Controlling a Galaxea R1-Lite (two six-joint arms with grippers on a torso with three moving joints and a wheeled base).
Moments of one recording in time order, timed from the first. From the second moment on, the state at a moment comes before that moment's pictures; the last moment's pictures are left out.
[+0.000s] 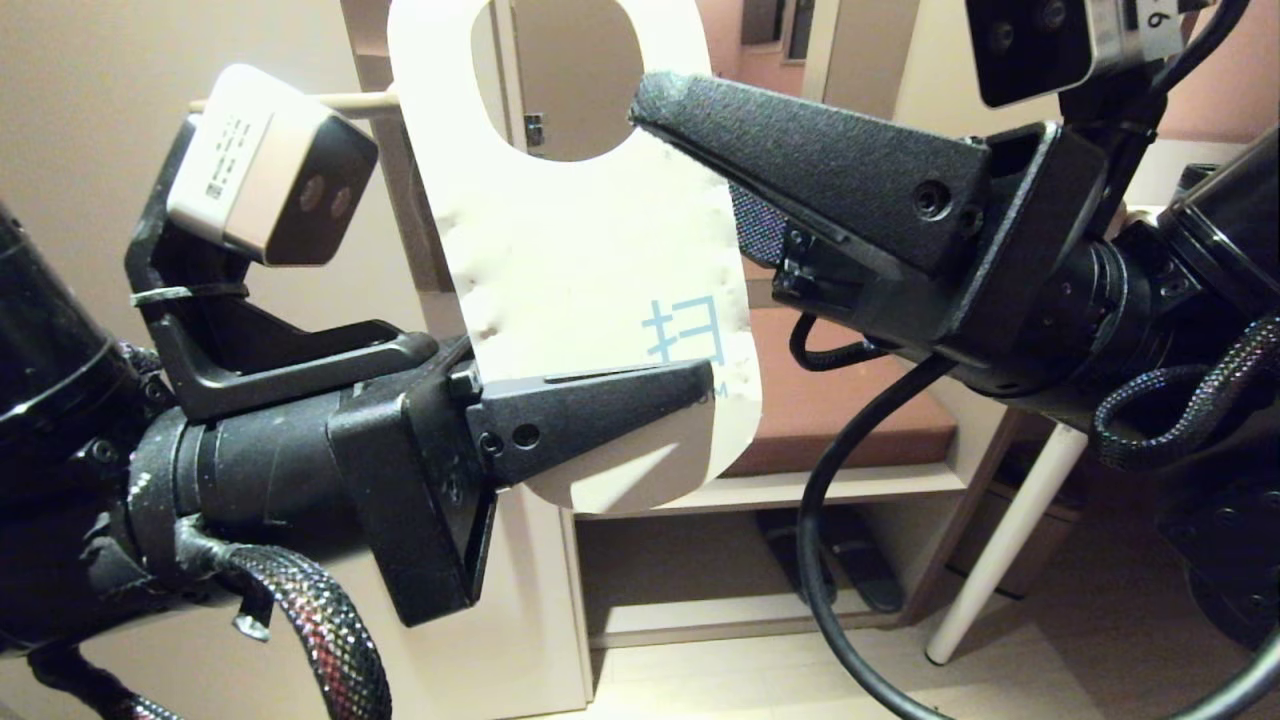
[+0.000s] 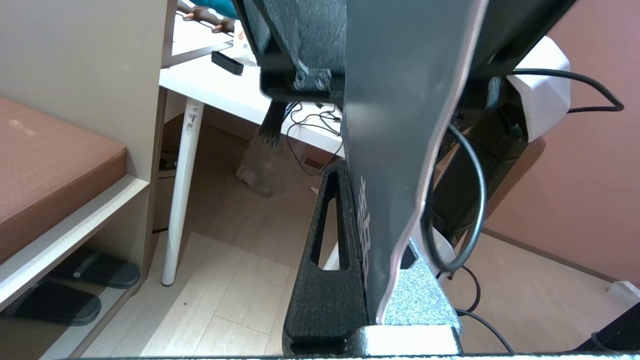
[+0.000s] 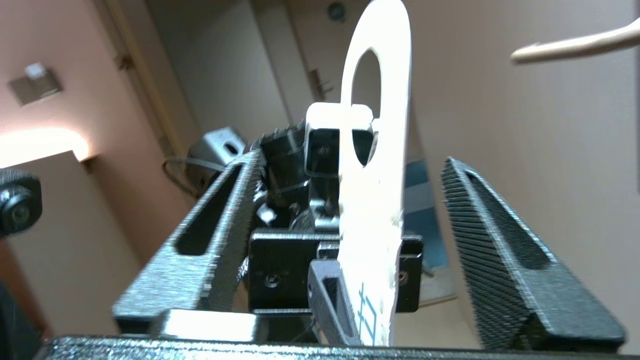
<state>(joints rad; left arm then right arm) -0.81 1.37 -0.74 -0.79 -0.49 -0.41 0.77 1.67 -1.00 -1.19 0.66 0.69</state>
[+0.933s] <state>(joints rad) -0.67 1.23 -0.61 -0.78 -0.49 -0.40 0.66 1.50 -0.81 -1.19 0.64 0.63</state>
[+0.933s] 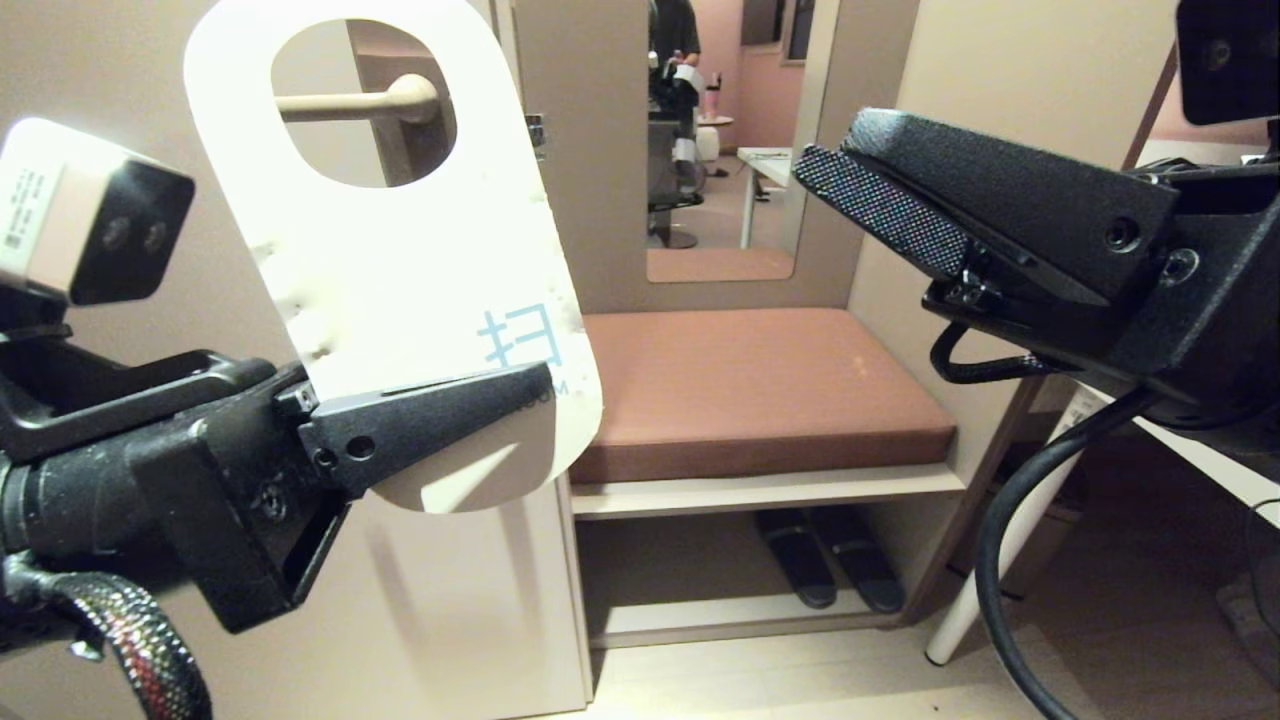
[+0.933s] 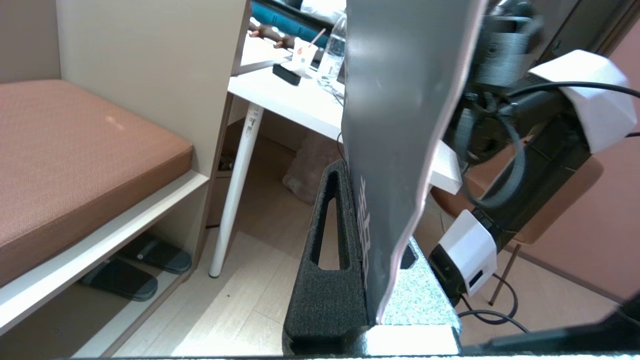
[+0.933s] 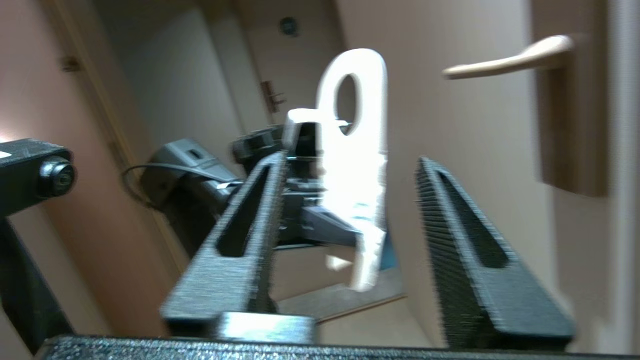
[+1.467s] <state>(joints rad) -0.65 1.11 -0.53 -0.78 -0.49 -0.39 0.26 1.44 -0.69 -1.19 0.64 0.56</state>
